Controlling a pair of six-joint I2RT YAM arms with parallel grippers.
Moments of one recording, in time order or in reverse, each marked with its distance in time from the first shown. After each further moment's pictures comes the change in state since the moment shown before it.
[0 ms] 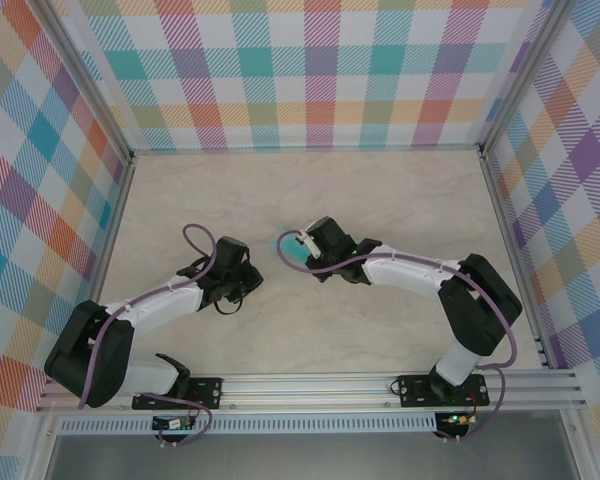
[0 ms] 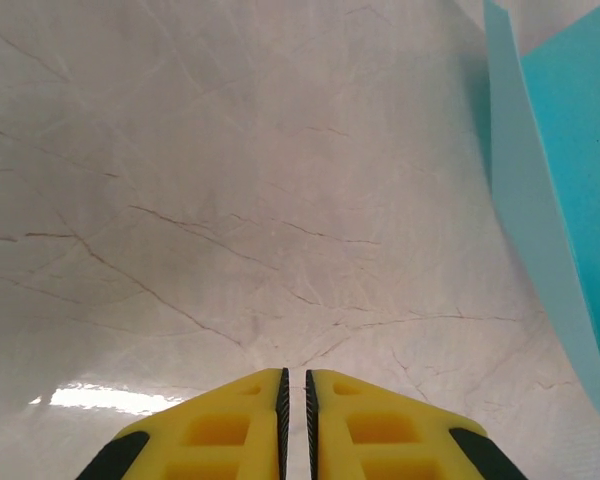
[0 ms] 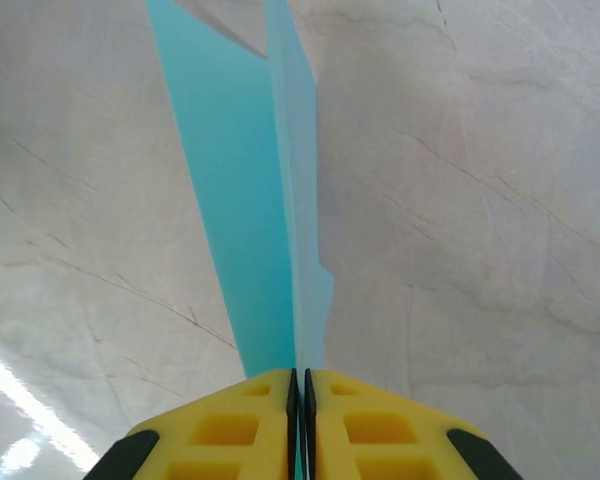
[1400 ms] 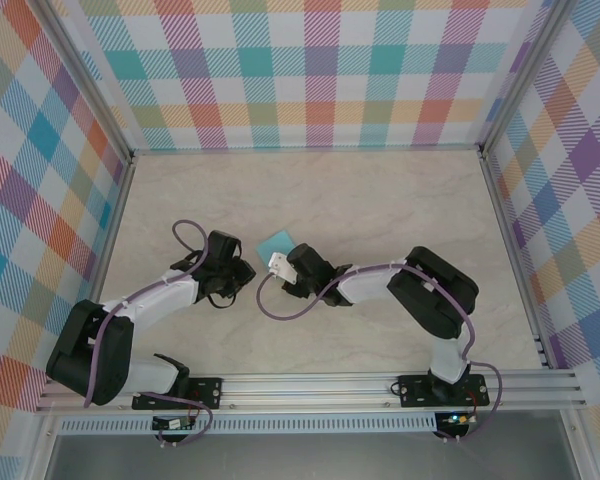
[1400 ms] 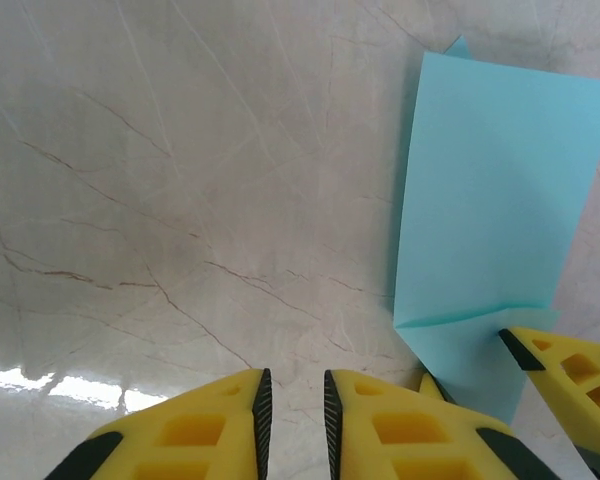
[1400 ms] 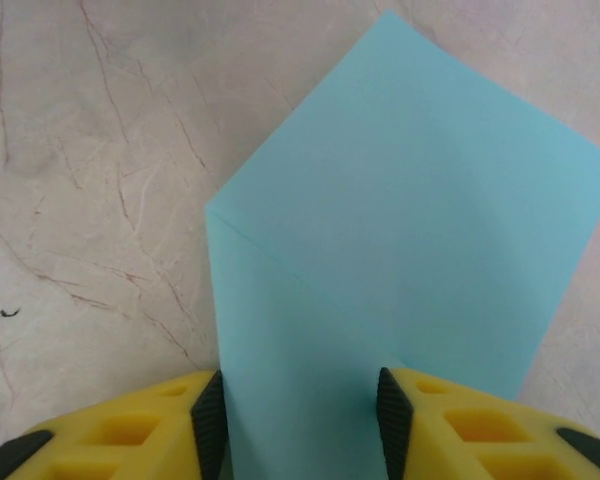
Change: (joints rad) left arm 0.094 0.010 0.034 -0.061 0.017 -0.008; right arm 0.110 0.225 -0.088 0.468 -0.010 -0.388
